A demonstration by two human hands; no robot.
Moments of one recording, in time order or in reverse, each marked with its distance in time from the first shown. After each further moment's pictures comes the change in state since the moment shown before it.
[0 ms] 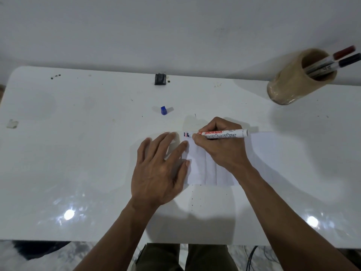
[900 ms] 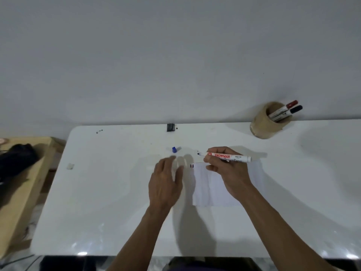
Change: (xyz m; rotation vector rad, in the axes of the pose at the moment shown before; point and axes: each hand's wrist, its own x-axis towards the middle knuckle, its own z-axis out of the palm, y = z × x) left_hand 0.039 0.008 -0.059 -0.322 0.006 -0.382; right_hand -0.022 -0.063 -0.027 0.610 0.026 0.245
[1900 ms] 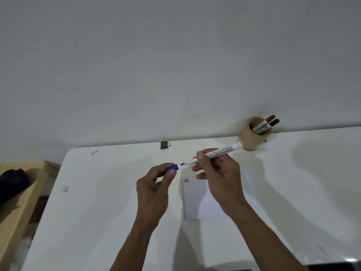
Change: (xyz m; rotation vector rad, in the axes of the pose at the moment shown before) left_hand -0.002 0.047 -0.063 -0.814 0.044 -0.200; right_hand -0.045 -0.050 0.040 -0.132 0.062 -0.260
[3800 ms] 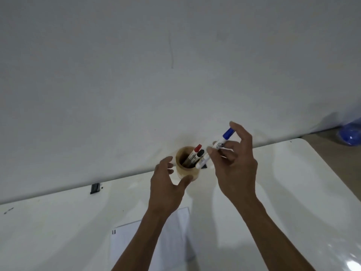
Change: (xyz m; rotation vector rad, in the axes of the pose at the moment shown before) left_hand 0.045 0.030 0.250 0.493 -0.262 0.155; right_hand 0.112 -0.041 -0.216 -0.288 0.347 -0.435
